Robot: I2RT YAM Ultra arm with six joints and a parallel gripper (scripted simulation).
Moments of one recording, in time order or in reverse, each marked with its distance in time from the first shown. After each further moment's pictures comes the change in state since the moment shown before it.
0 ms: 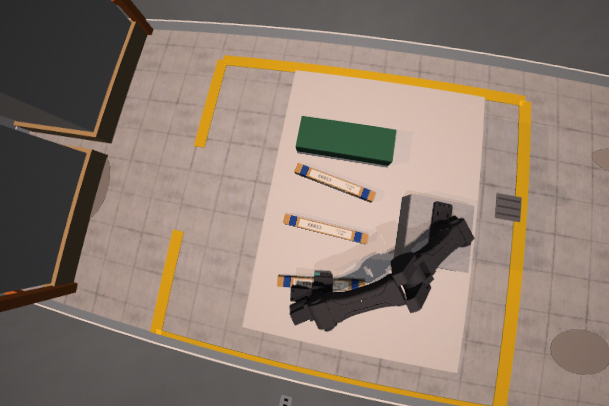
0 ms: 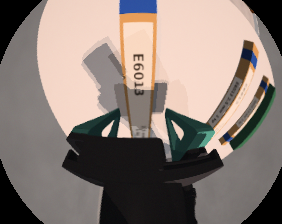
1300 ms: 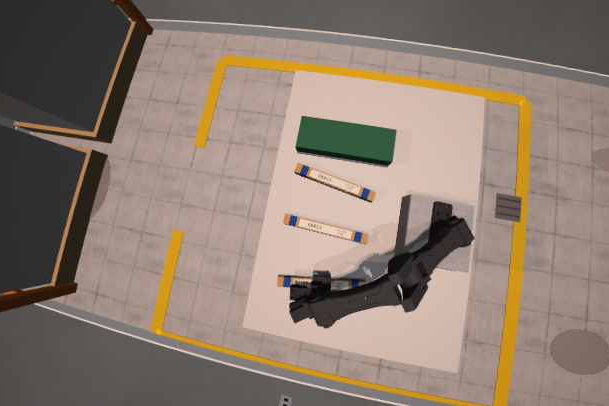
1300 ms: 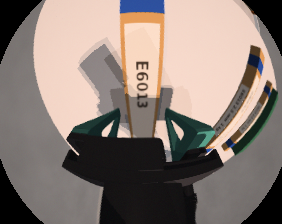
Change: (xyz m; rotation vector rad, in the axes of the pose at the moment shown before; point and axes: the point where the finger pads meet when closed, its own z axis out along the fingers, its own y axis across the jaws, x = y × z) arm -0.008 0.004 0.020 -0.011 -0.022 0.000
